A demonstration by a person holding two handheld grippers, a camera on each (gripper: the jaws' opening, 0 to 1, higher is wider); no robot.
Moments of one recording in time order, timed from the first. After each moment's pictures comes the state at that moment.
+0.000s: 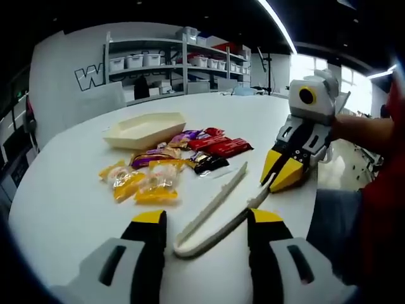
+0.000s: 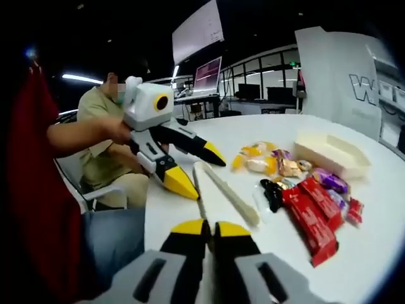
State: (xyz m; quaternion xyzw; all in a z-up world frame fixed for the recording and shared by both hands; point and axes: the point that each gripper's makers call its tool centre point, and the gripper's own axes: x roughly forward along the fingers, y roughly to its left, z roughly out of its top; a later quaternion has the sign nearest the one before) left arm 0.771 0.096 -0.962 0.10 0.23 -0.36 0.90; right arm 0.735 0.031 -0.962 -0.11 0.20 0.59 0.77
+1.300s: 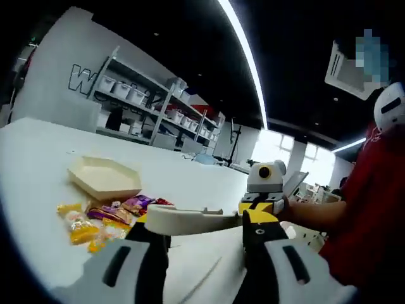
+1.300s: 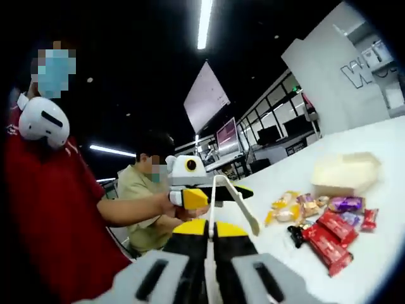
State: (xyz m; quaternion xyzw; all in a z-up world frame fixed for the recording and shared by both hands) left arm 0.755 0.049 -0.857 -0.15 0.10 -0.49 0.85; right arm 0.711 0.014 -0.860 0.15 0.12 0.66 0.72
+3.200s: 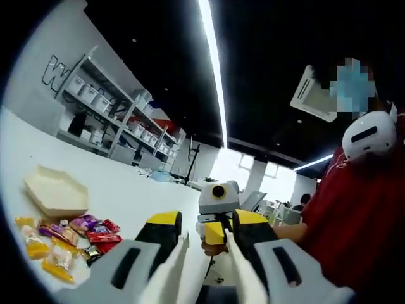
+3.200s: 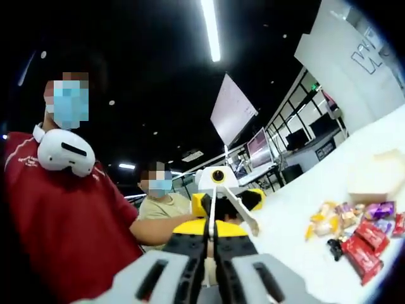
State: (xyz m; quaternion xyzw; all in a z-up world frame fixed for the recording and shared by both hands) left arm 0.714 0.014 -0.798 -0.21 0.03 -0.60 0.77; right arm 0.678 0.021 -0.809 0.22 0.09 0.72 0.65
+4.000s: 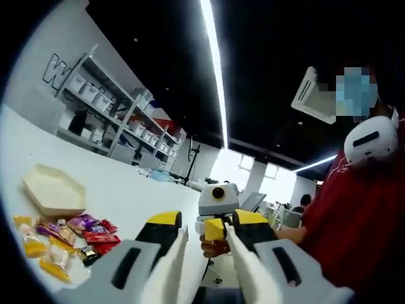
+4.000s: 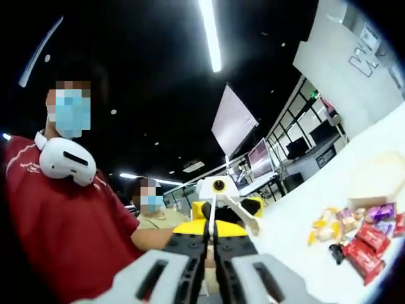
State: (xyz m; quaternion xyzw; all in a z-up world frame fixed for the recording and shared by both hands) left arm 0.712 0.008 -0.795 -0.22 0.04 -0.60 0.77; right arm 0.679 0.021 -0.799 0.24 0.08 0.72 0.64
